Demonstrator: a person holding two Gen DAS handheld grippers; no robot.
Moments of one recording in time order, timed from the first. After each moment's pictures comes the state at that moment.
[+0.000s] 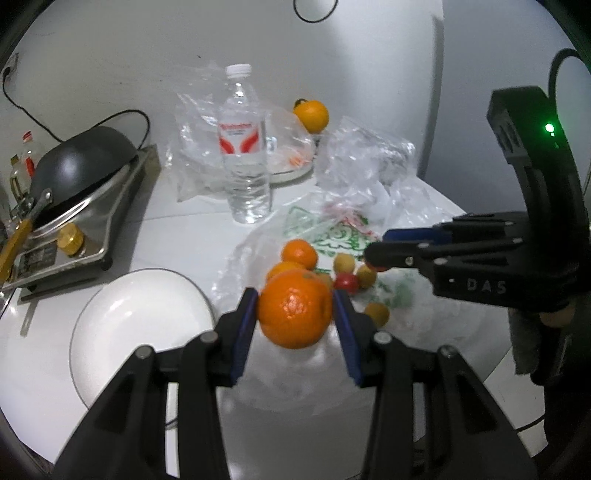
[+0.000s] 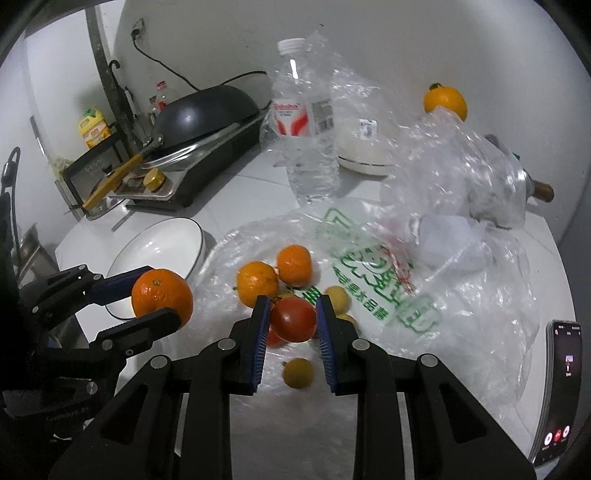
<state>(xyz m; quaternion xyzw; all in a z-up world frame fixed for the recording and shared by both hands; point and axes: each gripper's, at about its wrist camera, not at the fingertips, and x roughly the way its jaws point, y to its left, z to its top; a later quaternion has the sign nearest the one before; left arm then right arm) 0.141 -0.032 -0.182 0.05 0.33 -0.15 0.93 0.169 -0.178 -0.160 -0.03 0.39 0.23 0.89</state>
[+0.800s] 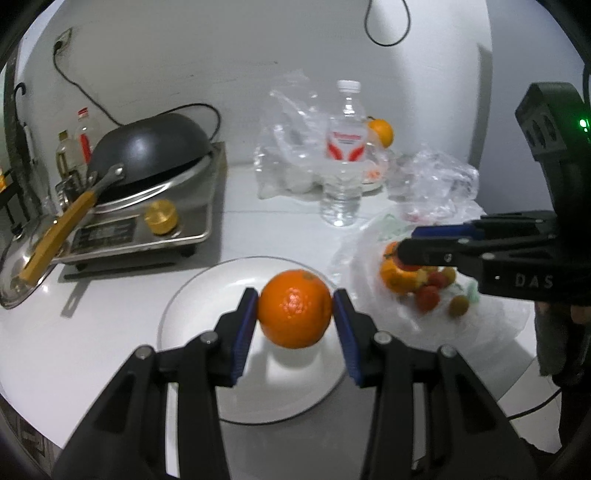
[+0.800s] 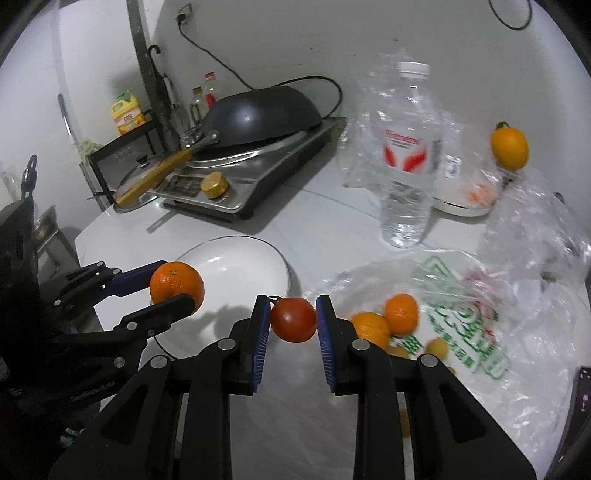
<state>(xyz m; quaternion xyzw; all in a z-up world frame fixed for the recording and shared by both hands) 0.133 0.080 -0.184 0.01 0.31 -0.08 0.95 0.169 -0.073 -0.144 -0.06 0.37 0.28 0.88</state>
